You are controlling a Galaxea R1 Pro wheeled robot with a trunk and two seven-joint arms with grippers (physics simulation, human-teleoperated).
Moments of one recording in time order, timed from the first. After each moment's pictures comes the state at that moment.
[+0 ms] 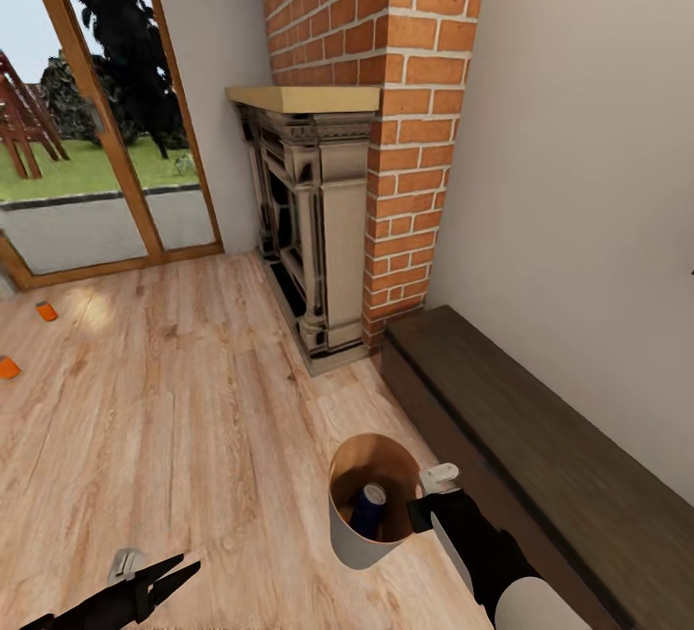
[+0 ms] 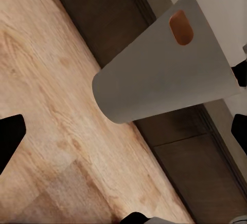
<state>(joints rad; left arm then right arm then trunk) -0.37 0.34 0.30 -0.33 0.19 -0.01 -1.28 -0.55 0.08 0.16 -0.64 0.08 0.55 -0.04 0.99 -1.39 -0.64</state>
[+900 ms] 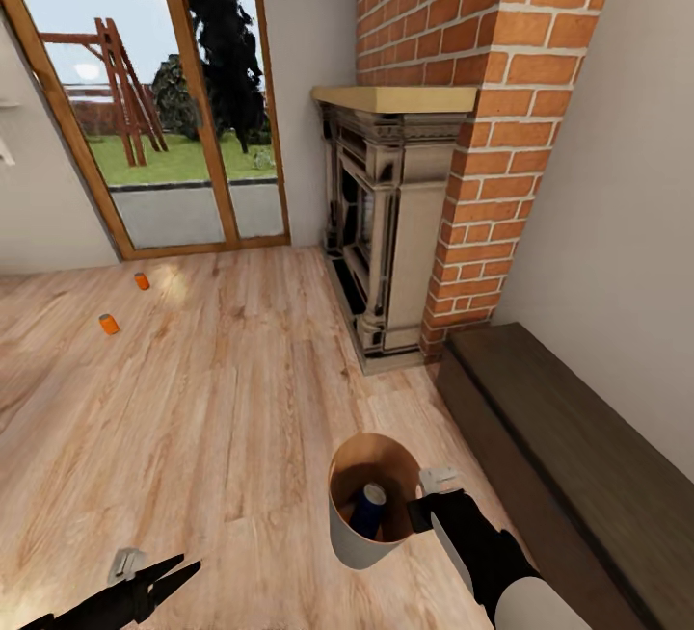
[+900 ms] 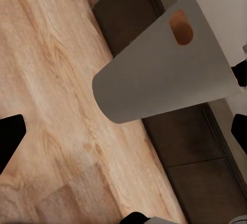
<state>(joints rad) -0.37 0.34 0.30 -0.33 0.19 -0.01 -1.28 -0.55 0.08 0.16 -0.64 0.08 0.55 -0.04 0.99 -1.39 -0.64</state>
